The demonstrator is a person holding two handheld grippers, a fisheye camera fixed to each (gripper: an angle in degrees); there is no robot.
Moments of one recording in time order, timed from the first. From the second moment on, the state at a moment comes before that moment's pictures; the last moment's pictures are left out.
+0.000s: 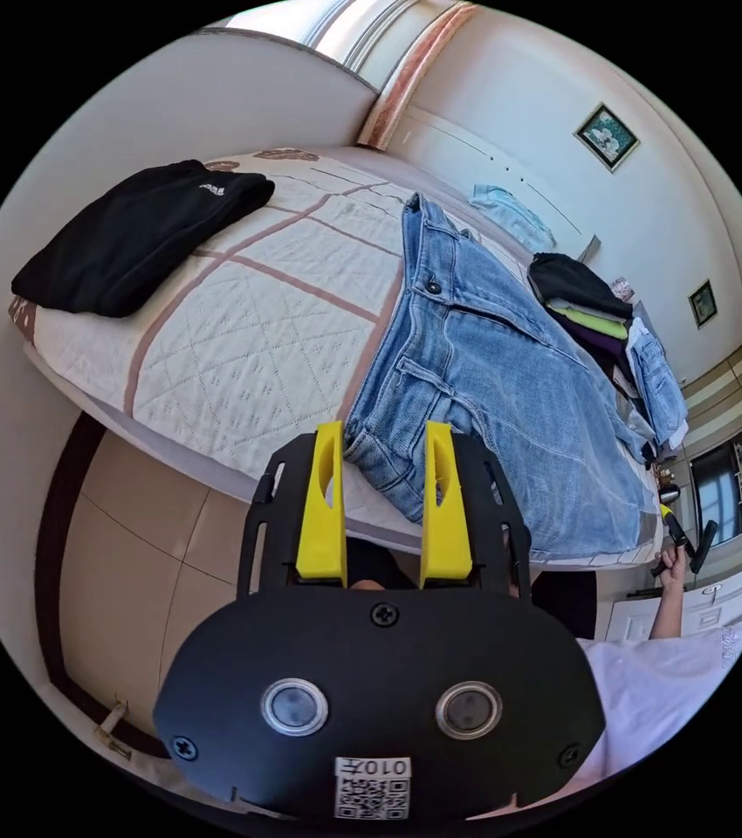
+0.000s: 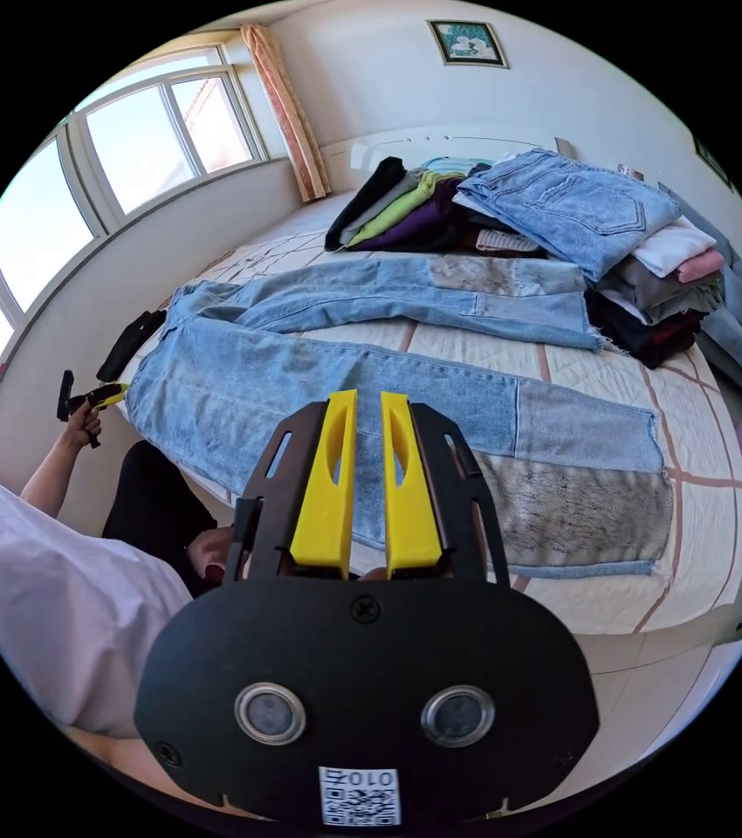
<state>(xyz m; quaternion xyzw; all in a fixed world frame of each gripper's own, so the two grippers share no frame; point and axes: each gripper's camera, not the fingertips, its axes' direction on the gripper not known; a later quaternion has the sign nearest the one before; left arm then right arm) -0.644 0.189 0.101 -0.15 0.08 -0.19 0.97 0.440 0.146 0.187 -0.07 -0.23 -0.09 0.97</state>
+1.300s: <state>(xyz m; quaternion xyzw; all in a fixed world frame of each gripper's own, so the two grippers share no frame) -0.655 0.154 0.141 -0.23 0.13 0.03 0.96 0.382 0.110 0.286 -0.15 -0.25 -0.10 0.95</state>
